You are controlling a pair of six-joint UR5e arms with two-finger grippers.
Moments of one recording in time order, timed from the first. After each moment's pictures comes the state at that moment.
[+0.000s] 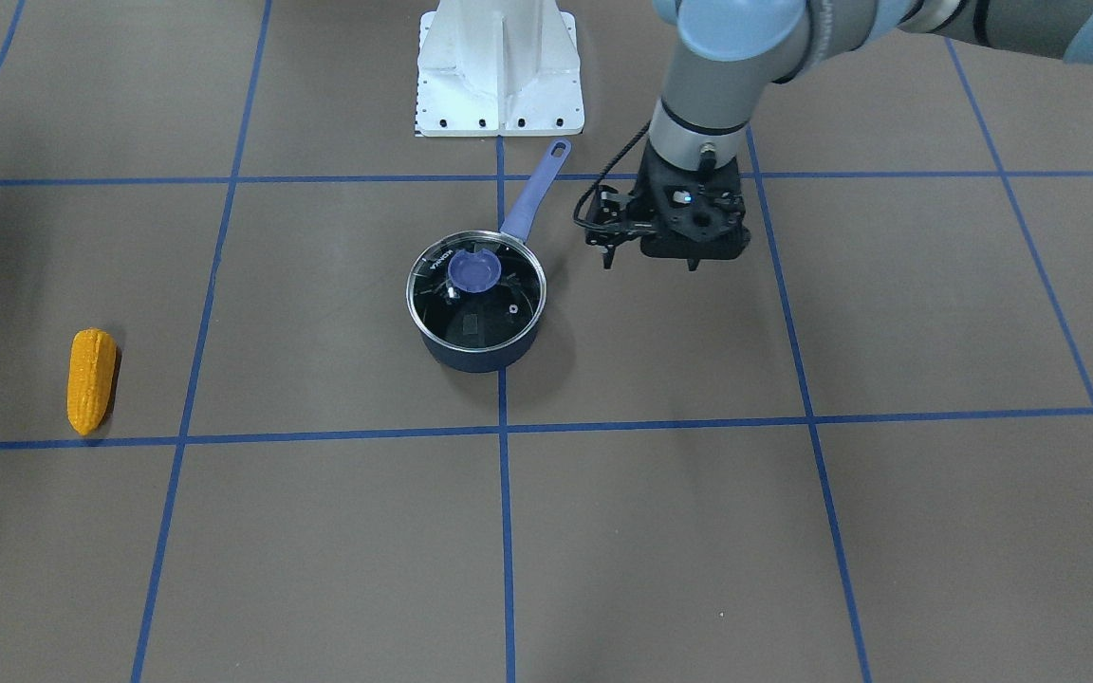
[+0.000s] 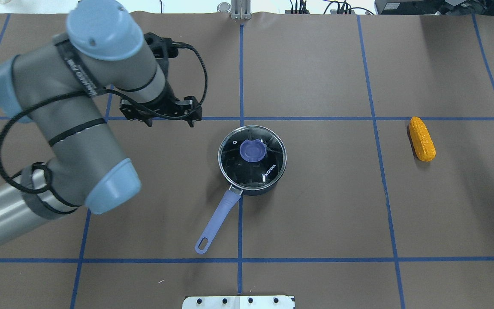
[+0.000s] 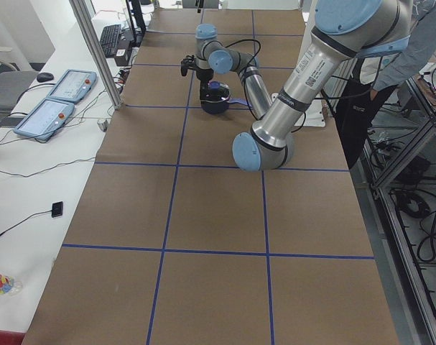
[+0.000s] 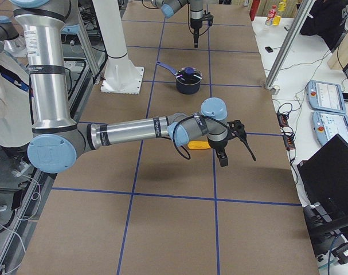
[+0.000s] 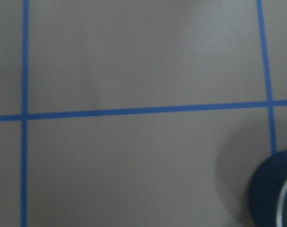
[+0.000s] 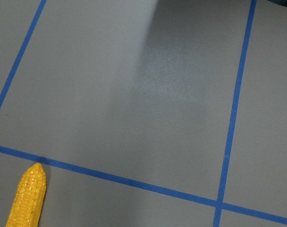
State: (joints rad) left arm -0.68 -2.33 -1.79 -1.34 -1.96 -1.08; right arm 1.41 -1.50 1.67 -1.26 2.26 0.20
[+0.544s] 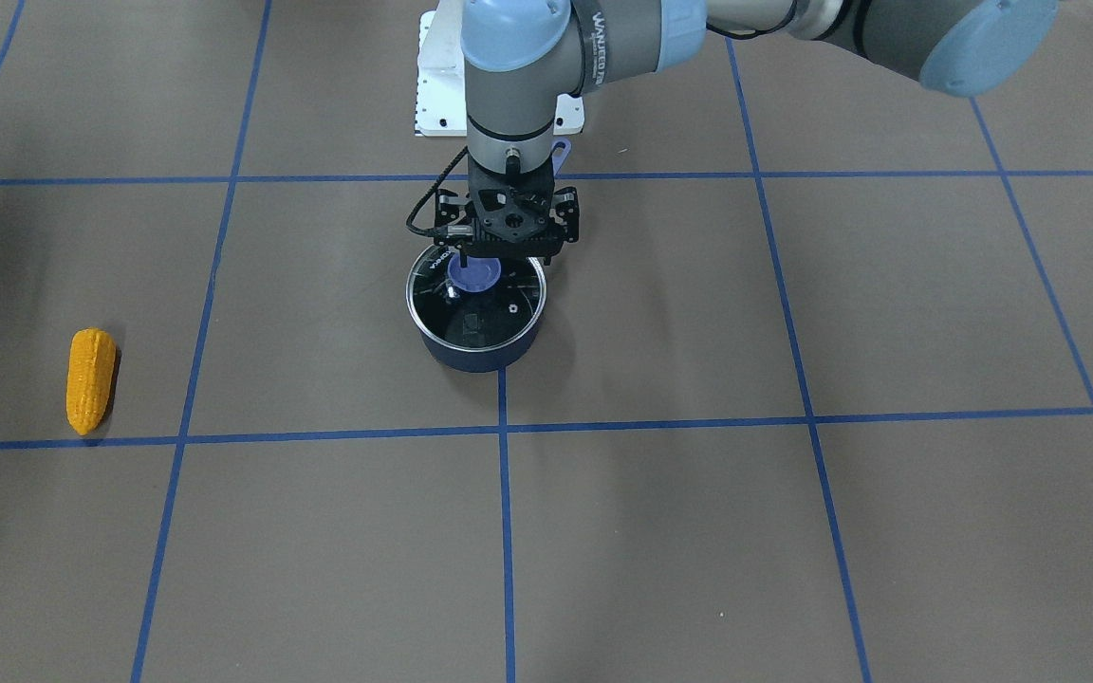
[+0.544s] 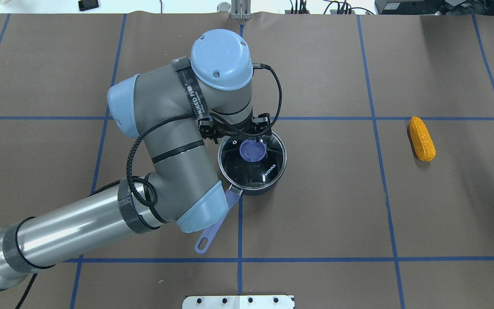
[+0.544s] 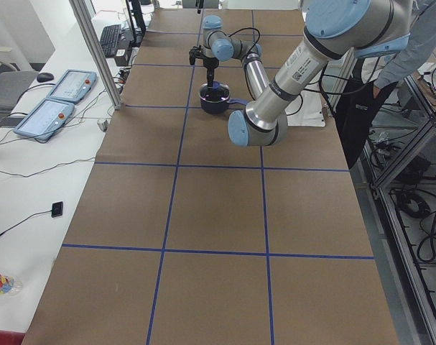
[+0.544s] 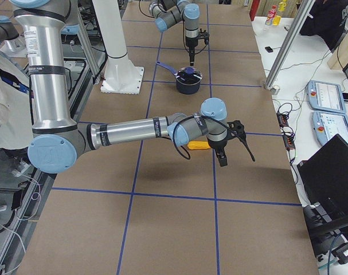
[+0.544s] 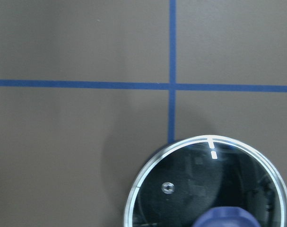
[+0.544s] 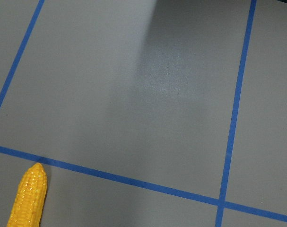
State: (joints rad) left arm -0.55 -2.54 -1.59 -1.39 -1.89 -1.24; right arm 1.40 -1.50 1.67 -1.26 2.26 0.22
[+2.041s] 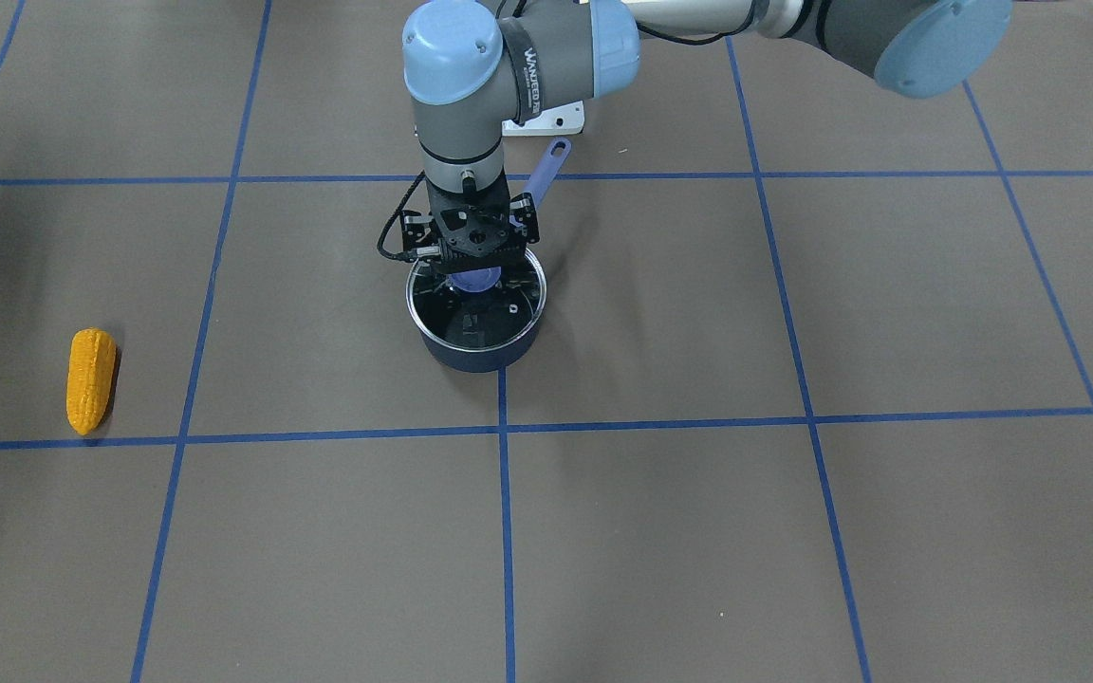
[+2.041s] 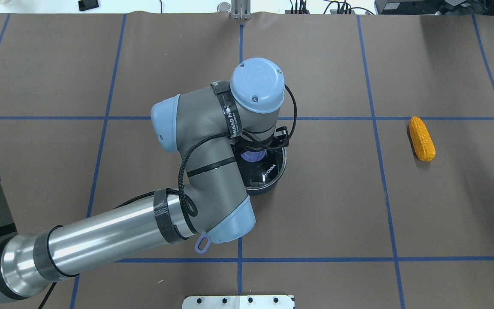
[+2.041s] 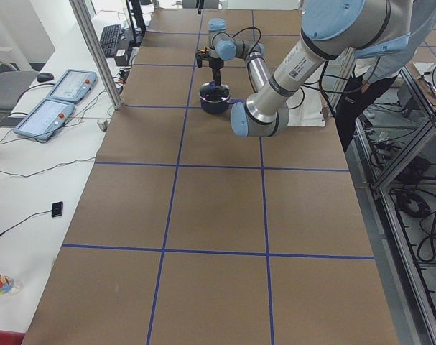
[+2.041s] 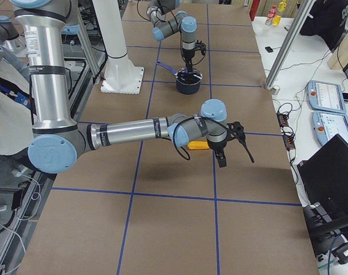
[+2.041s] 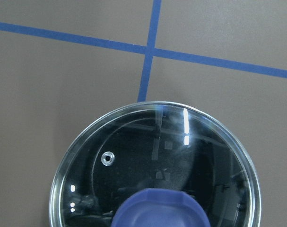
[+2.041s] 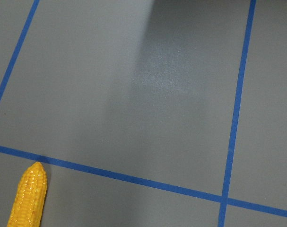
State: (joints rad) left arm -0.50 -2.59 -1.46 -1.44 -1.86 -1.38; right arm 1.40 -1.50 1.66 -1.26 2.26 0.23
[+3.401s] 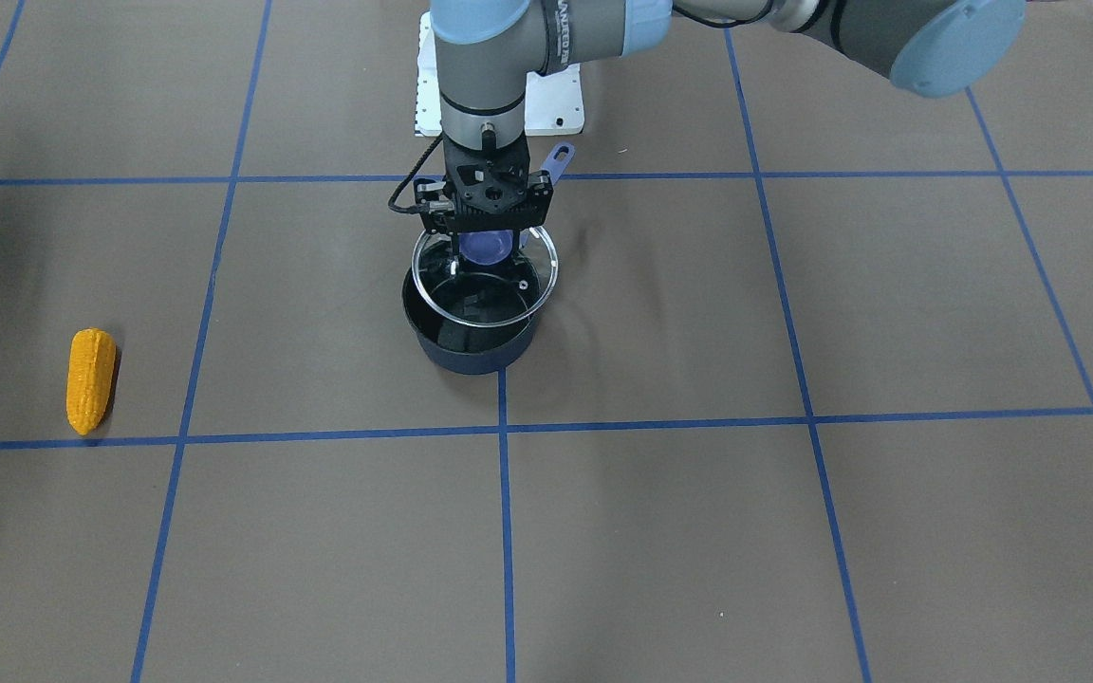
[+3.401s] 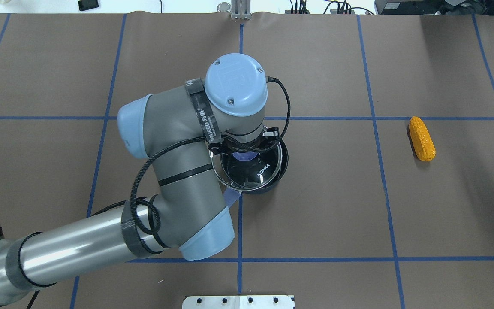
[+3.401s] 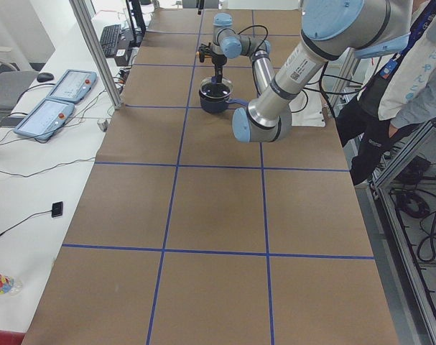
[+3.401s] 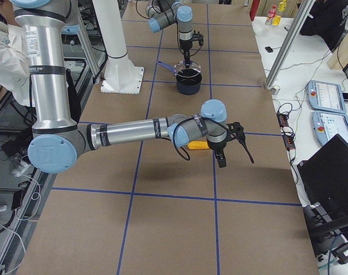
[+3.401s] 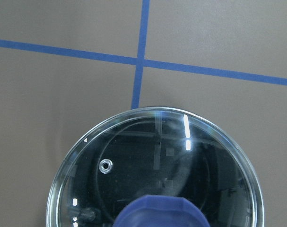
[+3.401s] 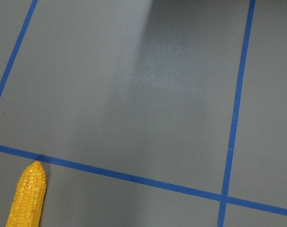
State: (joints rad) left arm -0.51 -2.49 -1.71 -1.33 -1.83 -1.30; right arm 1.40 -1.50 1.66 -1.26 2.27 0.23
